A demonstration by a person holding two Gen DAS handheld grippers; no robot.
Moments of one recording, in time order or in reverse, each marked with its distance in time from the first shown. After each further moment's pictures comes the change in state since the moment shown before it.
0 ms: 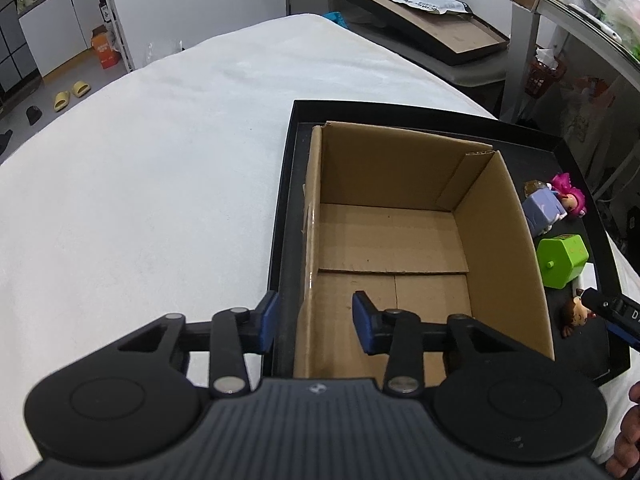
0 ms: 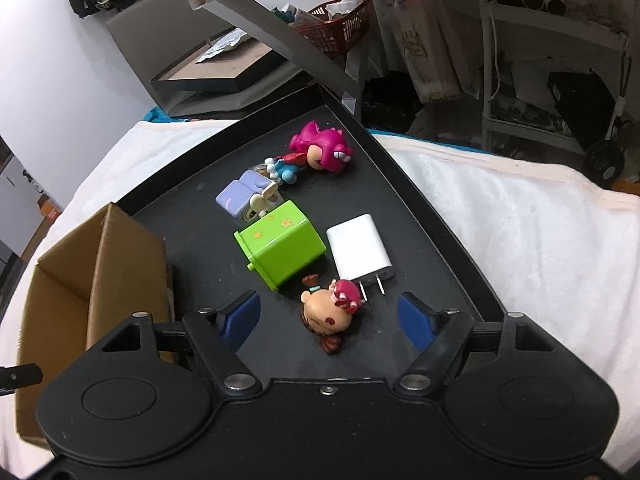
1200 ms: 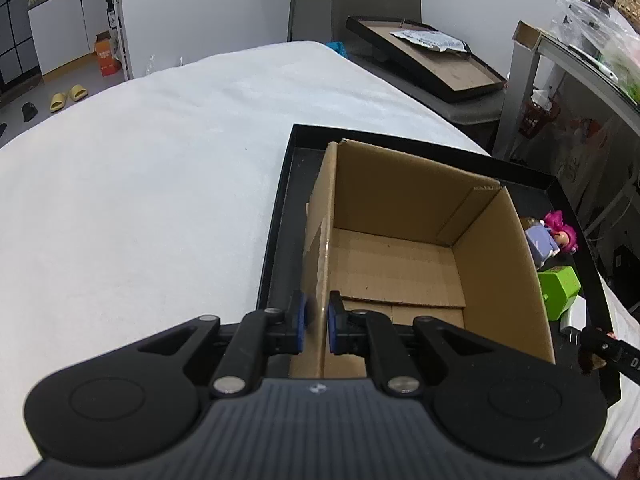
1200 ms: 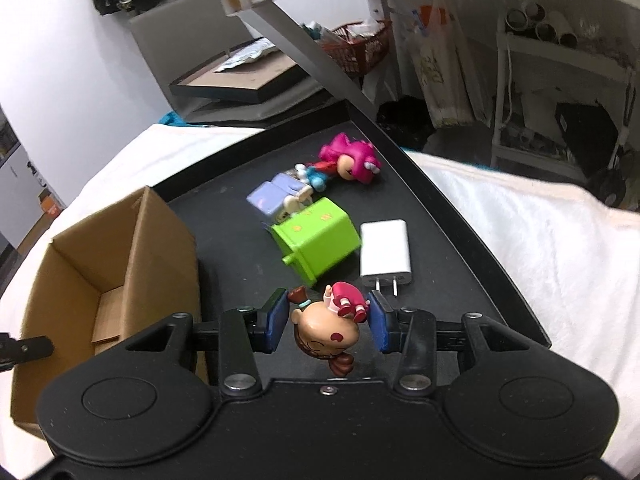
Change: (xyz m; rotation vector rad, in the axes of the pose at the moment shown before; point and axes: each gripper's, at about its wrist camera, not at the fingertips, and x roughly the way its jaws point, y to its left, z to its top) left arm 0.007 0.009 -0.006 -0.067 -0.118 -0.063; right arm -0.022 0.031 -0.015 -0.088 -0.078 -0.003
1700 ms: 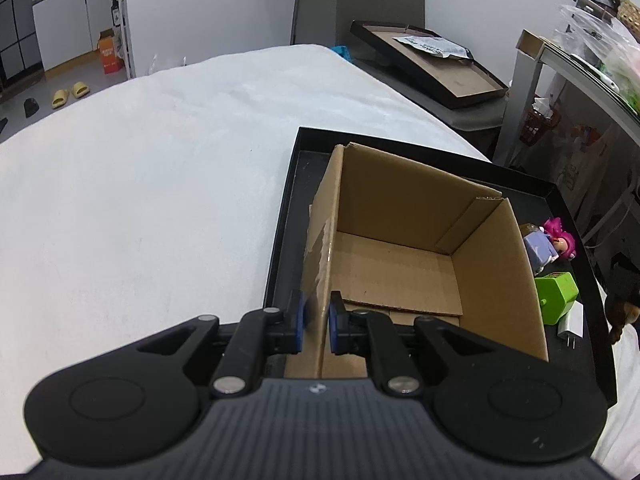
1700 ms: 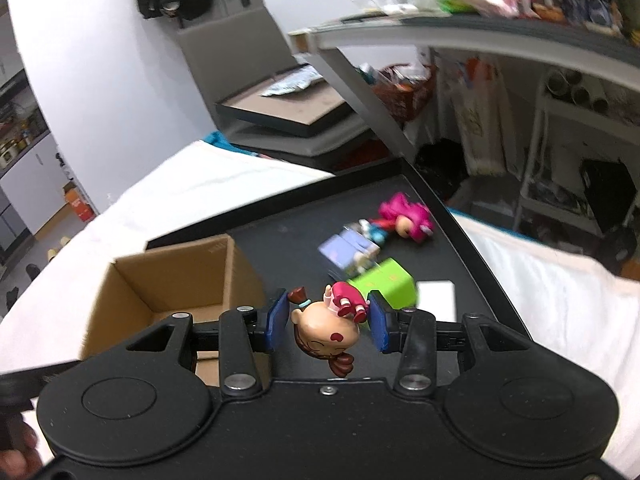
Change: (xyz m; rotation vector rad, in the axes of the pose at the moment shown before) left arm -0.001 0.008 0.000 -0.027 0.000 -0.011; right arm -0.037 0.051 0.035 -0.092 -0.059 0.057
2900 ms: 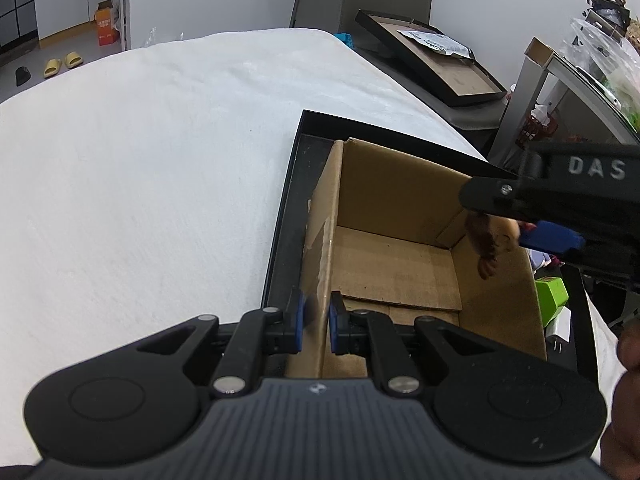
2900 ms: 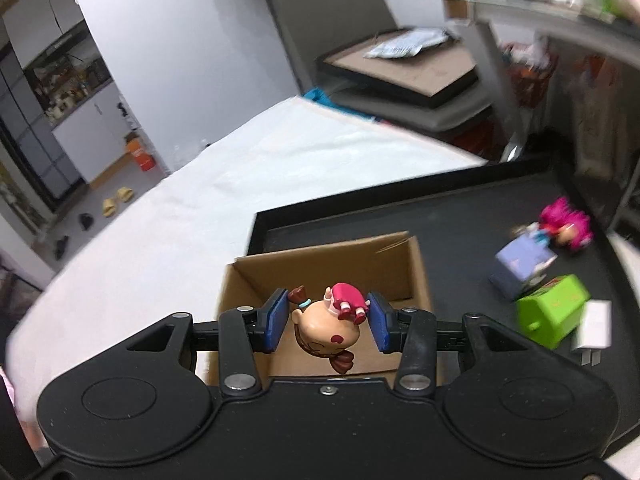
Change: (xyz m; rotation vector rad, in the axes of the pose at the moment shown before) left arm 0.010 0.017 0.001 -0.062 0.041 -0.066; right arm 0.054 0.111 0.019 -0.054 0.159 0.197
